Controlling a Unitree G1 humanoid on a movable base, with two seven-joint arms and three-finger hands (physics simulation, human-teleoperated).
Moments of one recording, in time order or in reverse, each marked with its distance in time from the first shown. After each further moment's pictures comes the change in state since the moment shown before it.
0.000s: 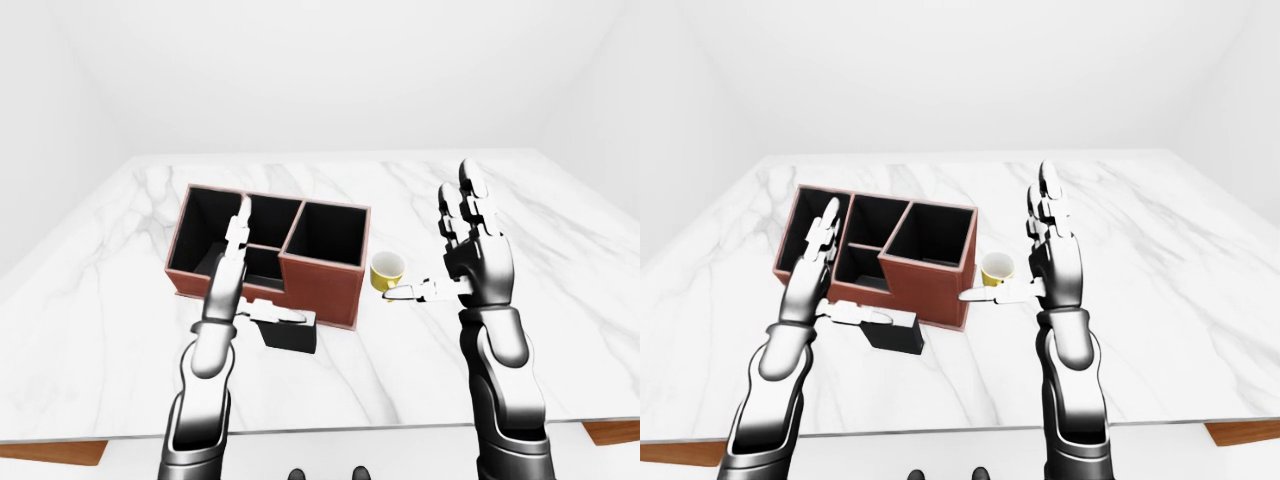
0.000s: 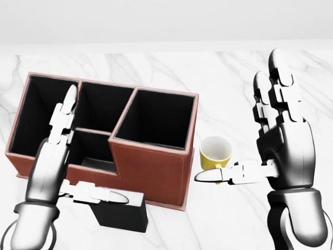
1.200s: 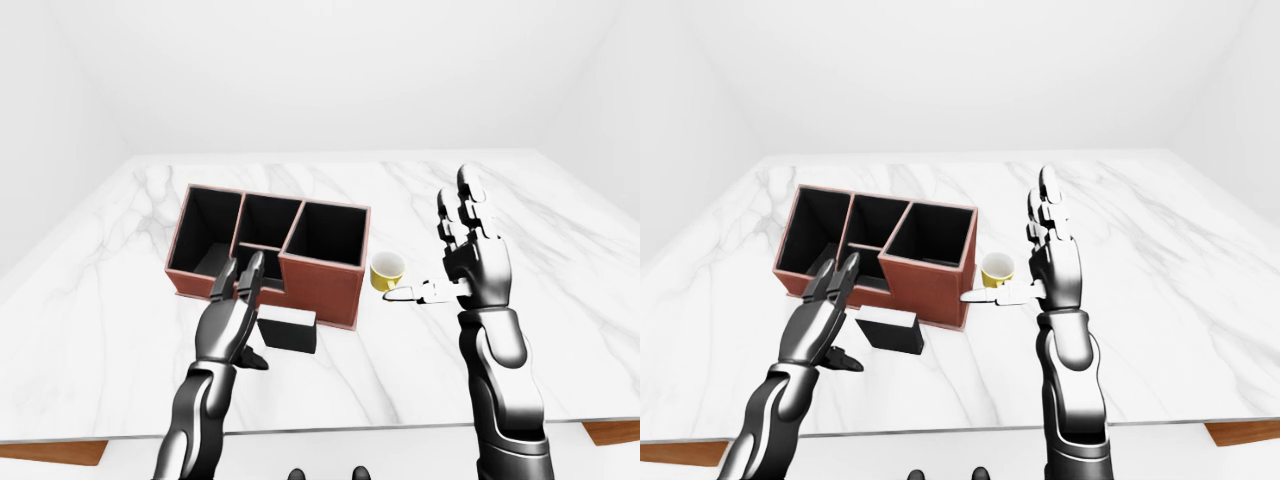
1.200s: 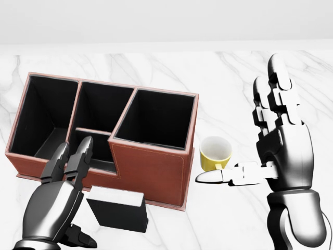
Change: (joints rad) left arm 0.192 0.052 -0.001 0.110 0.727 -0.170 0.051; right arm 0.010 0.001 -0.004 0.020 0.006 0.000 -0.001
